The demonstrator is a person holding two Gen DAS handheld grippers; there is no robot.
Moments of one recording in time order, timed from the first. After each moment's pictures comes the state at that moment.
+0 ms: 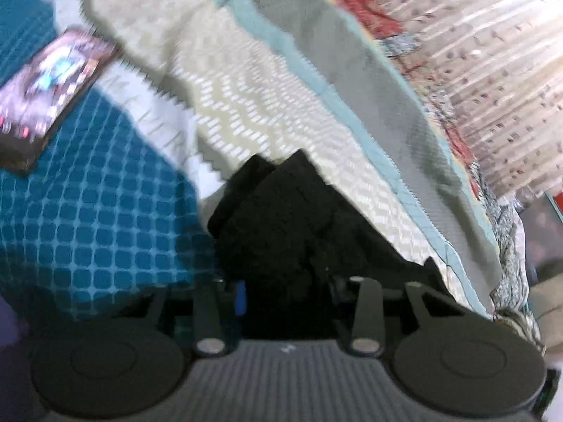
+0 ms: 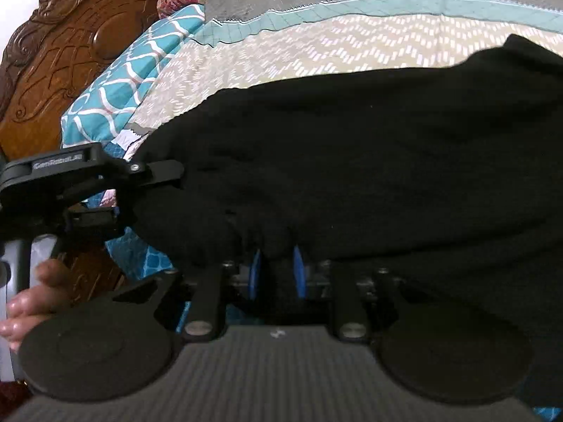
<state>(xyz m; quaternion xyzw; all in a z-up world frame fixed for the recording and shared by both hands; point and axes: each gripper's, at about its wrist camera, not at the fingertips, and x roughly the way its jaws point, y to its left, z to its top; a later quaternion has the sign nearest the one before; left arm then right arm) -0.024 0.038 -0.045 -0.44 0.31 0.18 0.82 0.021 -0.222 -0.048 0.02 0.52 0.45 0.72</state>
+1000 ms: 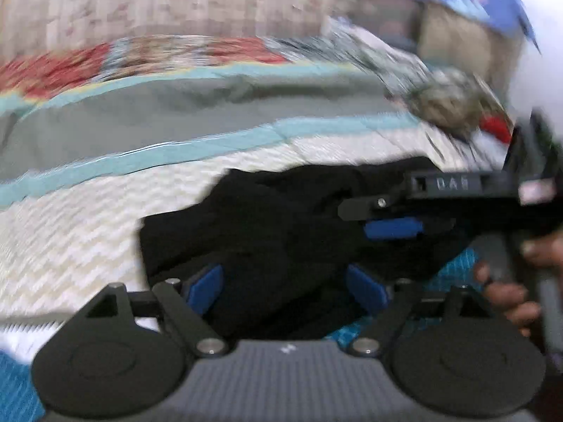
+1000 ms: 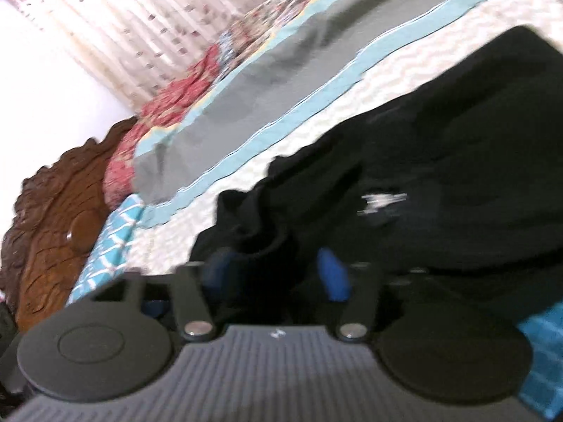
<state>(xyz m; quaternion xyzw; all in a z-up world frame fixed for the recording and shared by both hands) 0.043 -0.184 0.013 -0.04 0.35 -0.04 0.93 0.037 -0.412 -0.019 0.27 0.42 0.31 0.81</state>
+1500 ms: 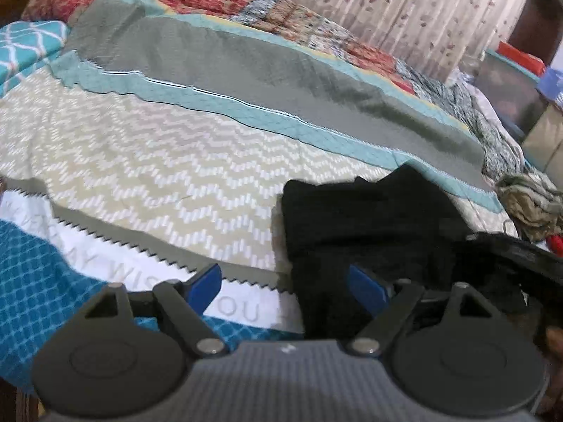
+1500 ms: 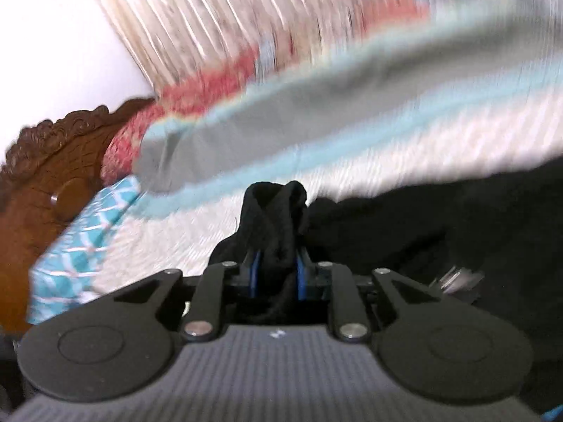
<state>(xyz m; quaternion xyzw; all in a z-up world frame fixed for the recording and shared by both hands) 0.037 -0.097 -0.003 -0.21 0.37 0.08 0.90 0.017 -0.364 0.027 0.14 0.32 0.31 0.89</state>
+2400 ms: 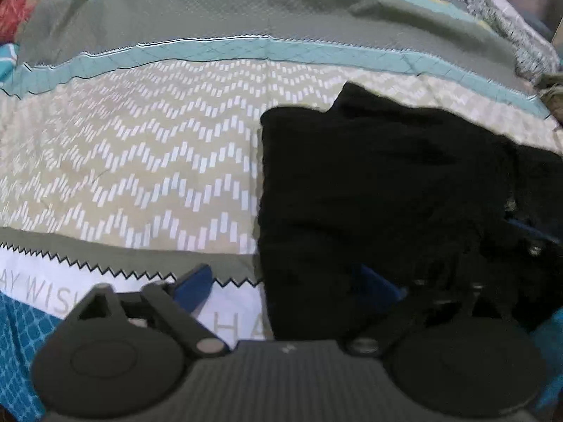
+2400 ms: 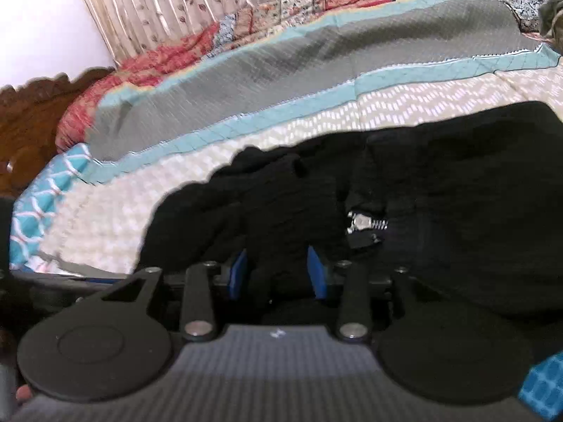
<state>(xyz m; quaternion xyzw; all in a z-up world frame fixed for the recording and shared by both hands) 0.119 -0.165 -0.059 -0.11 0.49 0.10 0.86 0.021 -0.401 -0.011 0.12 0.38 0.27 0.88</state>
